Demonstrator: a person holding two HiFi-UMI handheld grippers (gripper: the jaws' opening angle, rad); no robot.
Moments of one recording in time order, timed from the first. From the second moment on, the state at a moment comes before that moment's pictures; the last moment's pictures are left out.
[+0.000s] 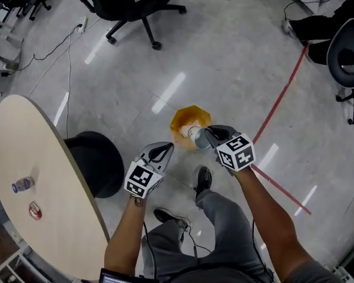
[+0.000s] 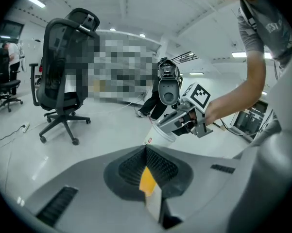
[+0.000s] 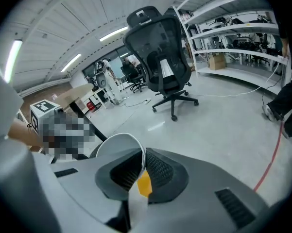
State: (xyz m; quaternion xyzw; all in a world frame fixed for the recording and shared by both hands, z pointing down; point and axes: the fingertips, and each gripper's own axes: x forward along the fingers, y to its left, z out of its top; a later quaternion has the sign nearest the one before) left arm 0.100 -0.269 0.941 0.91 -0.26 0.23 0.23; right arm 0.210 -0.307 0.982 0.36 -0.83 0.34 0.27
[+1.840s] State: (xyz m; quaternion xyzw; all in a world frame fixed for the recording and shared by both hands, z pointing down) left arm 0.089 -0.224 0.553 0.95 -0.26 0.12 0.08; right arm 0.180 -0.255 0.560 0.41 -0.88 0.22 0.10
